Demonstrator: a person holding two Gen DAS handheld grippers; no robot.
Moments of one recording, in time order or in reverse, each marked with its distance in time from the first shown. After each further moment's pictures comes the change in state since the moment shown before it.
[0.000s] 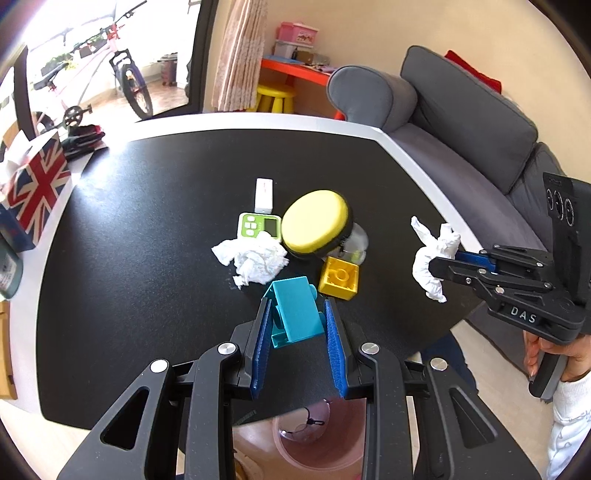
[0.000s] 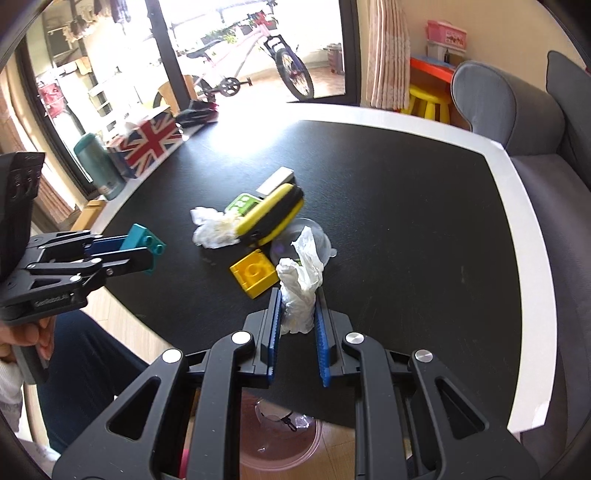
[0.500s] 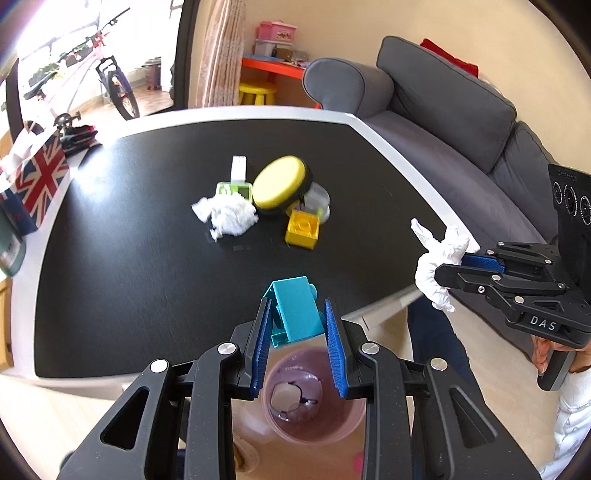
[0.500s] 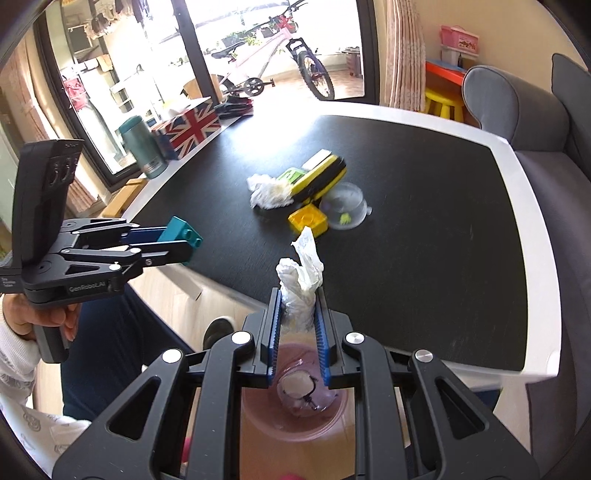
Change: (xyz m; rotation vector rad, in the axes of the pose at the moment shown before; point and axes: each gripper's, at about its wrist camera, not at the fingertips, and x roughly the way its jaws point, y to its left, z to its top) left arm -0.023 -0.024 -0.048 0.055 0.019 -0.027; right arm -0.047 0.033 -0.057 -0.018 0.001 0.068
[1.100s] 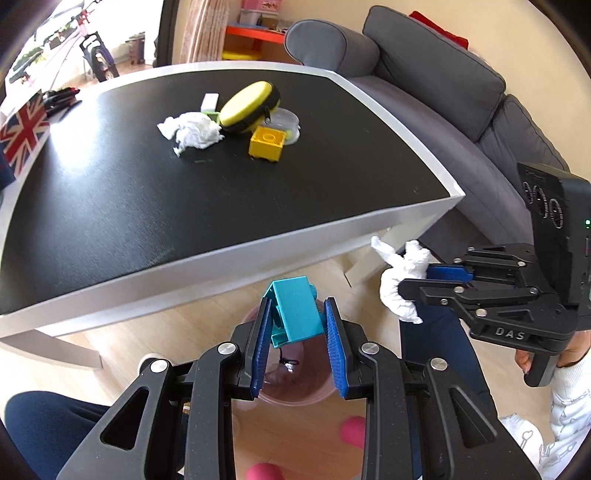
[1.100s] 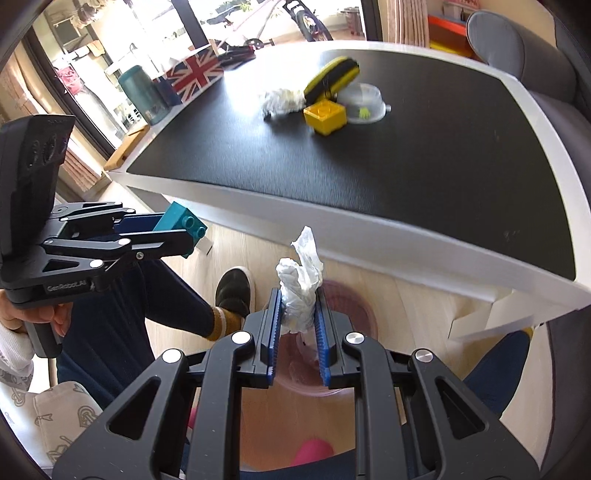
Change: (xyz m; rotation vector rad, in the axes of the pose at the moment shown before) left arm 0.017 -0.022 -0.059 0.008 0.108 -0.067; right arm 0.036 0.010 -0.071 0.056 0.147 0.046
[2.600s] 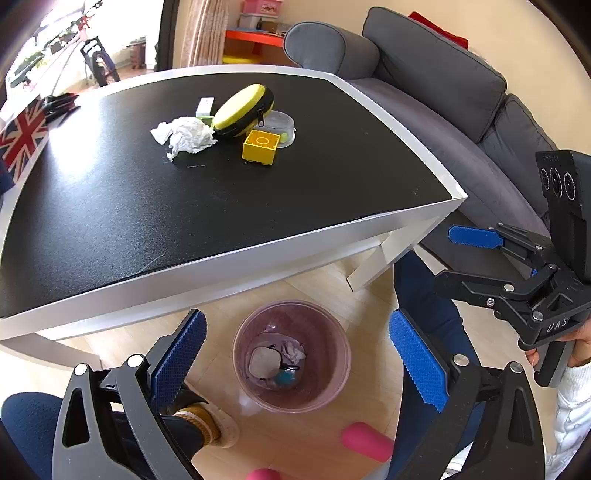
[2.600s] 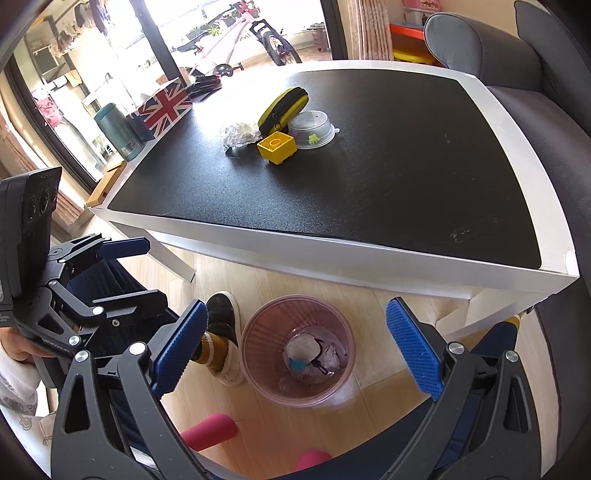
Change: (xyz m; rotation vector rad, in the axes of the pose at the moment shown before) left arm 0.006 -0.005 0.005 0.002 -0.017 0.021; right arm -0.026 -0.024 0.002 0.089 -0.087 -0.068
